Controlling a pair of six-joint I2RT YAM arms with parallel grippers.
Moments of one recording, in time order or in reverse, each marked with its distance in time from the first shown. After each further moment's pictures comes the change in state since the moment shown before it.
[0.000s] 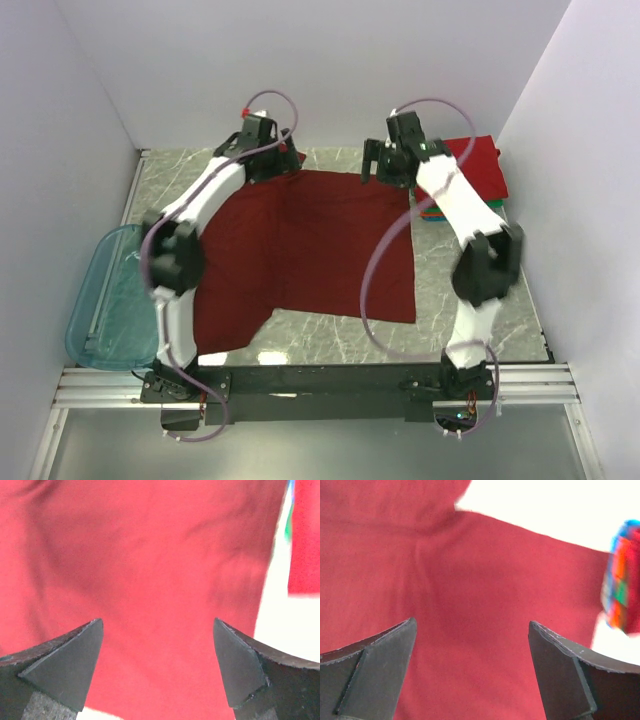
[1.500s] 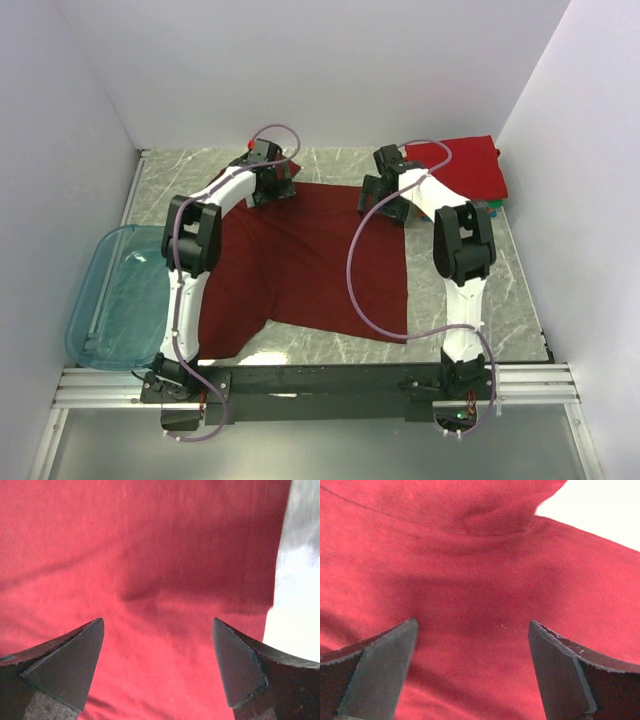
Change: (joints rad) left arm 0.038 0.213 -0.013 -0.029 -0.077 0.050; right arm -0.009 0.174 -0.182 0.080 0.029 0.156
